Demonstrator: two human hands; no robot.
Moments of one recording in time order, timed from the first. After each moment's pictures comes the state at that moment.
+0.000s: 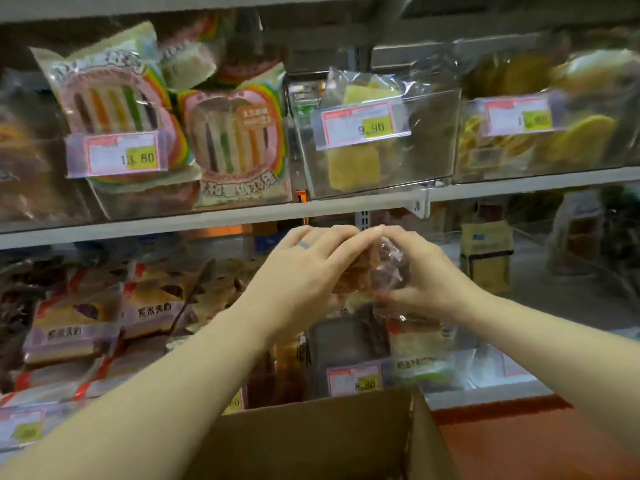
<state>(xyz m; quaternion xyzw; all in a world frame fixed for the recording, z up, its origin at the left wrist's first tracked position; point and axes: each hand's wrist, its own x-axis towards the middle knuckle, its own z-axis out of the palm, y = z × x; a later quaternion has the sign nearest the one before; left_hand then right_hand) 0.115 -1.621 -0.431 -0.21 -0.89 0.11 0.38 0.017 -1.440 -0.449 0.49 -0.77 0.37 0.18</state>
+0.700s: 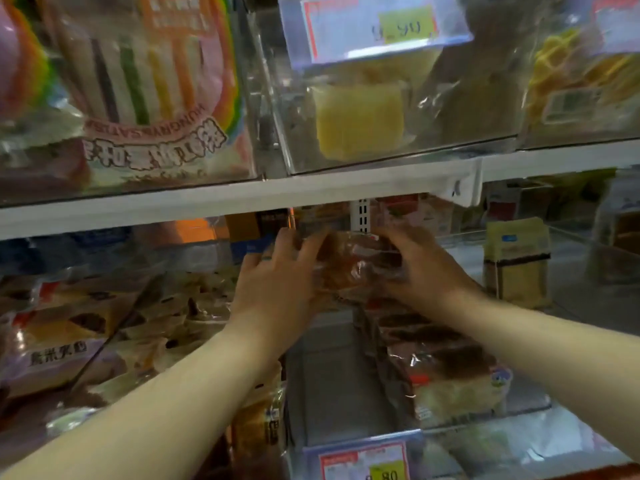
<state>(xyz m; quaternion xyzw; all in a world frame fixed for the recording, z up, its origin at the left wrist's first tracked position) 0.010 -1.666 -0.489 0.06 -0.95 0.10 0.31 -0.086 -1.488 -0.490 0.38 -0.86 0.28 0.18</state>
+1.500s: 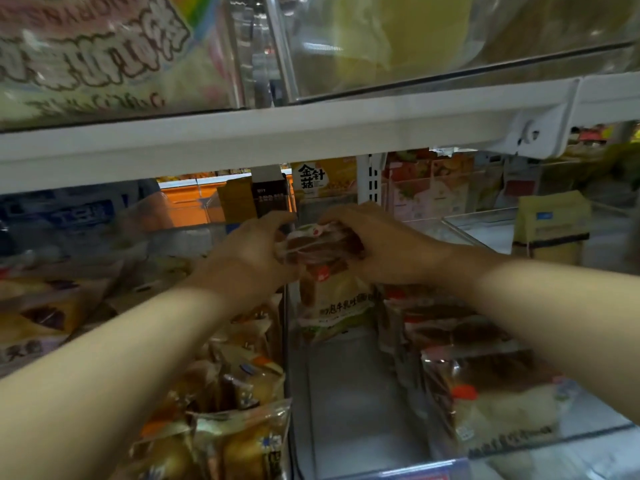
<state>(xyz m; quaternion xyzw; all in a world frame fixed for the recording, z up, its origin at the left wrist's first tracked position) -0.018 -1.711 -0.484 0.08 -0.95 -0.23 0.18 -0.139 -1.555 -0.499 0.53 -0.81 0.24 0.10</state>
